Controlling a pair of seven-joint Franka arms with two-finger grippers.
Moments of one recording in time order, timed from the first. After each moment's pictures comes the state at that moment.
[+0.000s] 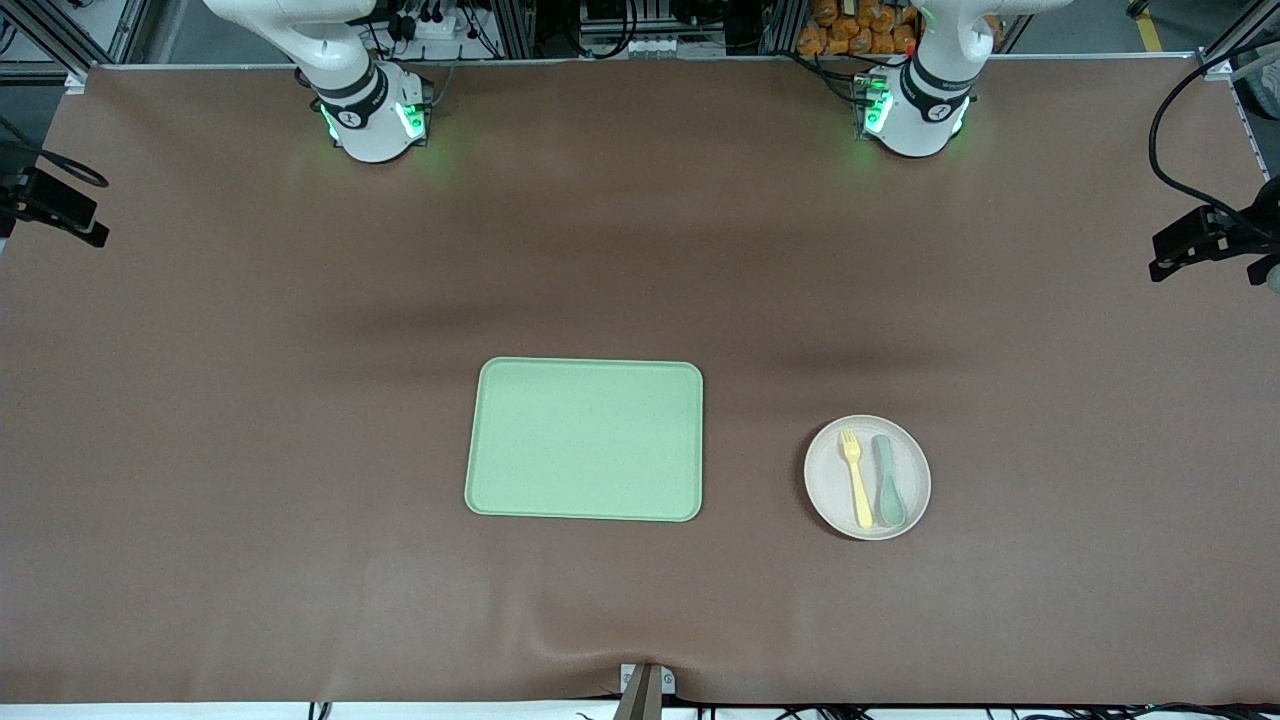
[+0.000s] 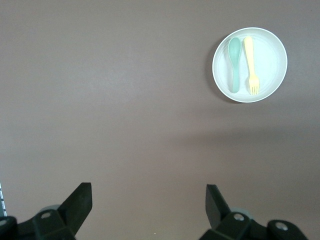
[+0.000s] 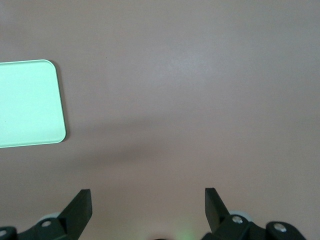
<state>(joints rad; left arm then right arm) -0.02 -0.01 0.06 -1.62 0.06 1.63 0.12 0.02 -0.02 -0.09 -1.48 -0.03 1.43 0.04</state>
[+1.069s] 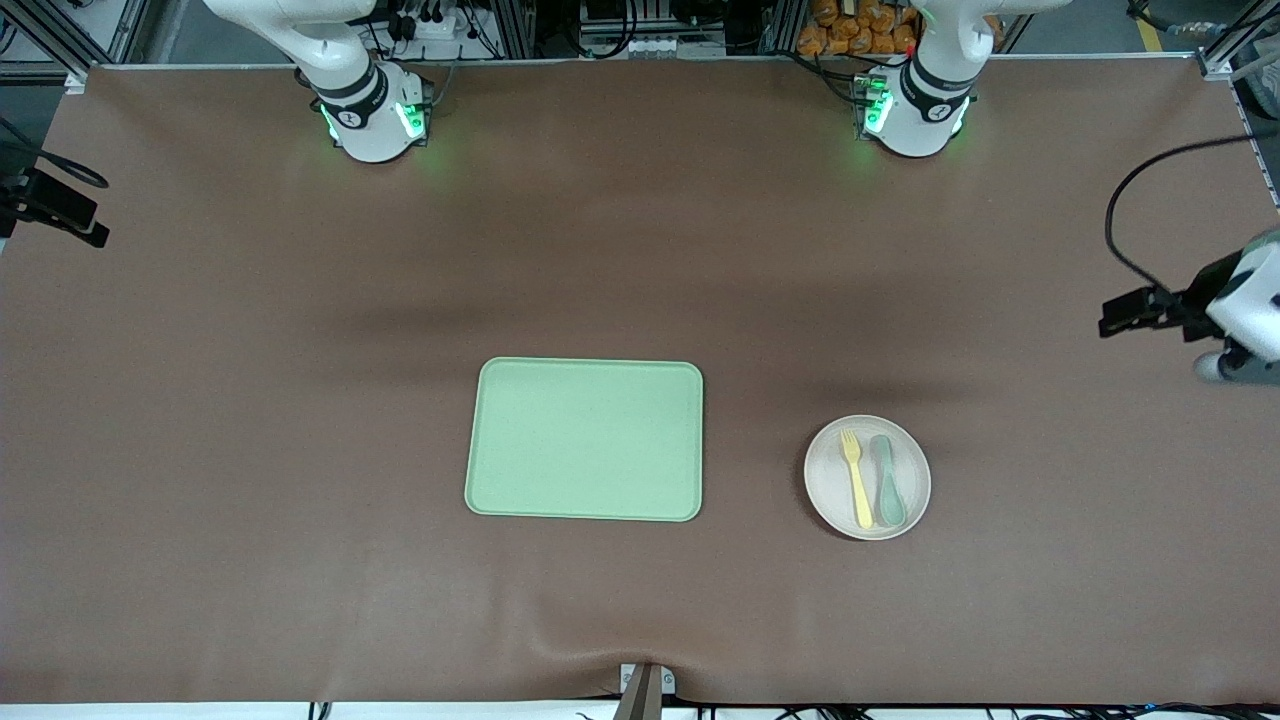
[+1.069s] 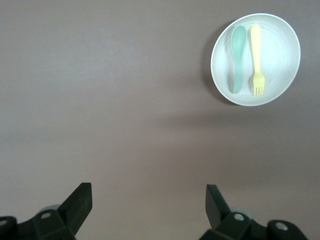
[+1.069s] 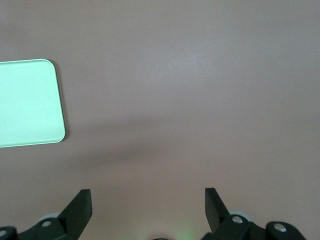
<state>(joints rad) 0.00 0.21 0.05 -1.58 0.00 1.69 0.12 0.02 -0.02 -0.10 -1.48 -0.03 1.43 0.04</state>
